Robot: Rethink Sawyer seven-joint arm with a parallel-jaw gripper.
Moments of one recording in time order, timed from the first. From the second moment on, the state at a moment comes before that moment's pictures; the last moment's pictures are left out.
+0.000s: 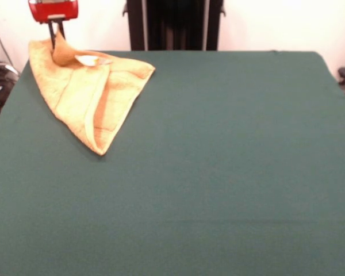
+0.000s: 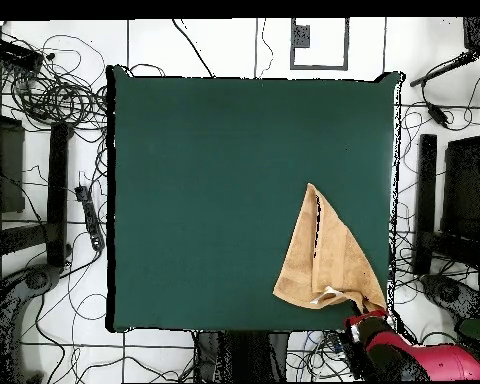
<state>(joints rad) -1.38 -0.69 0.62 2.13 -1.17 0.38 1.57</state>
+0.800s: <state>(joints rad) -1.44 -0.68 0.68 2.13 -1.16 0.43 1.41</state>
